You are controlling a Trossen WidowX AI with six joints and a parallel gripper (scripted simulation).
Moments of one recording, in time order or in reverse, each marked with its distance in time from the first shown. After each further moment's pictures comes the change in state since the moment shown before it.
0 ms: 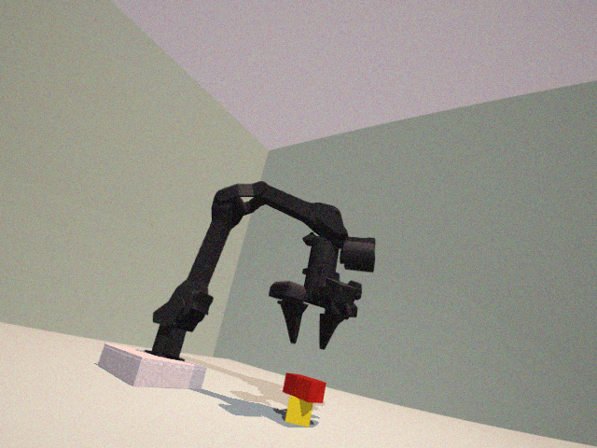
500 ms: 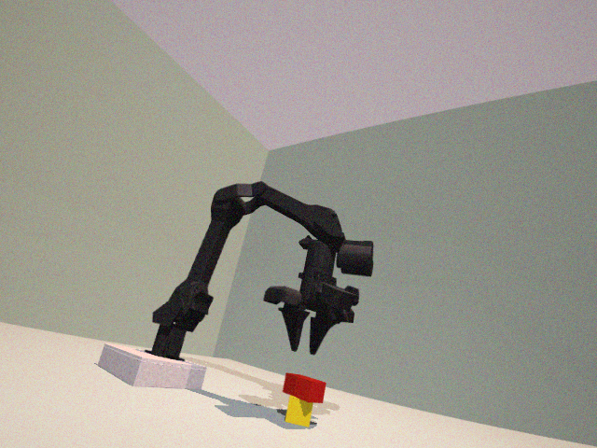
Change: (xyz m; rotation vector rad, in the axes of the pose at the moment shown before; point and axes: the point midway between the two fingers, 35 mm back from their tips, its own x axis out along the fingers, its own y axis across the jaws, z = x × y) arm 0.013 -0.012 0.004 -0.016 0.004 -0.005
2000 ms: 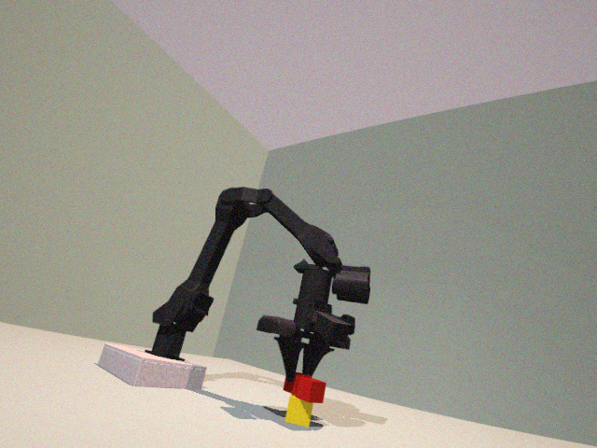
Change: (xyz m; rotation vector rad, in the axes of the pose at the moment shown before) arm 0.052 0.000 0.000 -0.003 0.001 0.000
